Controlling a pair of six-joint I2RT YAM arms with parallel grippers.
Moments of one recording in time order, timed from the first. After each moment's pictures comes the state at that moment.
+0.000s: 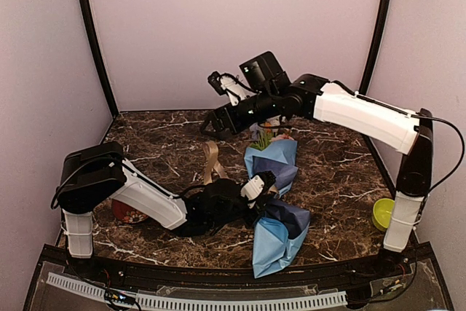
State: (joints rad) left arm -1.20 2.01 0.96 0.76 -0.22 0.06; right arm 0.93 1.84 1.80 -0.55 -0.23 0.14
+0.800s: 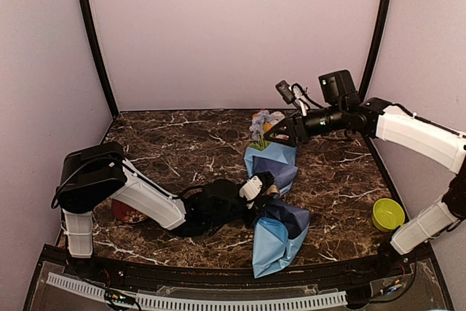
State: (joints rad) left arm -1.20 2.01 0.94 0.79 -0.19 0.05; right arm 0.61 1.43 1.26 -0.41 -0.63 0.05
